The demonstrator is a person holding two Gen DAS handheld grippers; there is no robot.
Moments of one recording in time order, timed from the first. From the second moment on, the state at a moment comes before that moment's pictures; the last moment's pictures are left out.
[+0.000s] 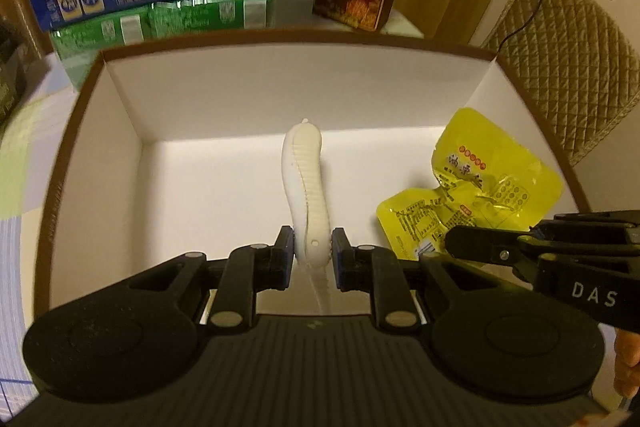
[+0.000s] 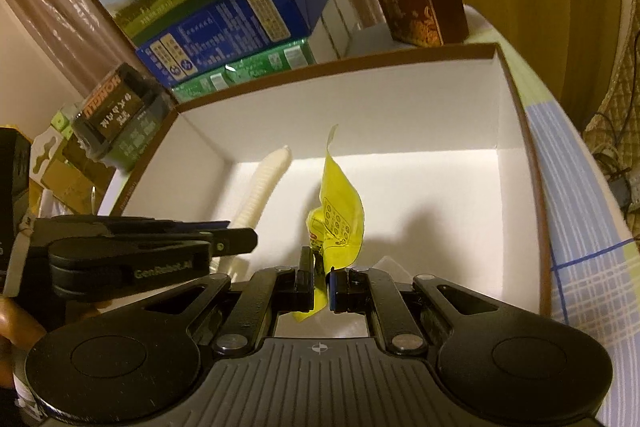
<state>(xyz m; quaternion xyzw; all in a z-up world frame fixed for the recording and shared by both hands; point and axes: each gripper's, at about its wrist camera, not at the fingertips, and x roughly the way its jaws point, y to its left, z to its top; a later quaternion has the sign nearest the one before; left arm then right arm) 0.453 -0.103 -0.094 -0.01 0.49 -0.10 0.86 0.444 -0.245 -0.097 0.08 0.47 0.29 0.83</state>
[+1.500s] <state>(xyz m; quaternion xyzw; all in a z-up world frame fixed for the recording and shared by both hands) 0.413 -0.077 -0.061 0.04 0.47 -0.07 0.88 0.412 -0.235 -0.064 -0.03 0.43 0.27 0.86</state>
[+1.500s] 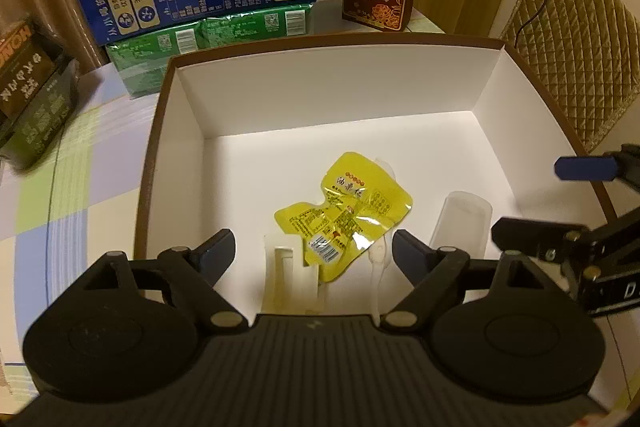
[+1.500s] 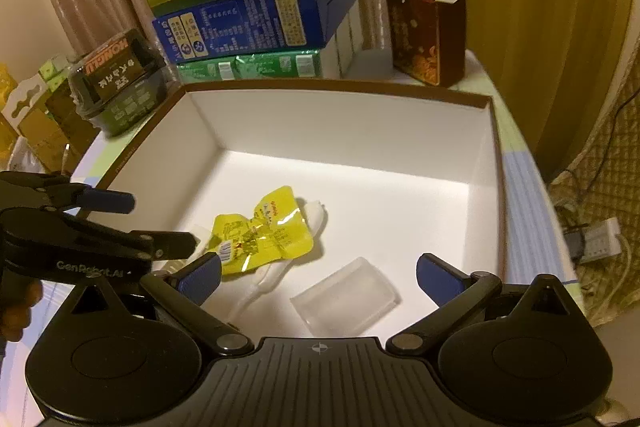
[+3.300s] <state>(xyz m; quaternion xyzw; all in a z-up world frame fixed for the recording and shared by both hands) 0.229 -0.018 0.002 0.04 0.42 -0.04 0.91 0.249 -0.274 -0.013 -0.02 0.37 0.26 0.89</state>
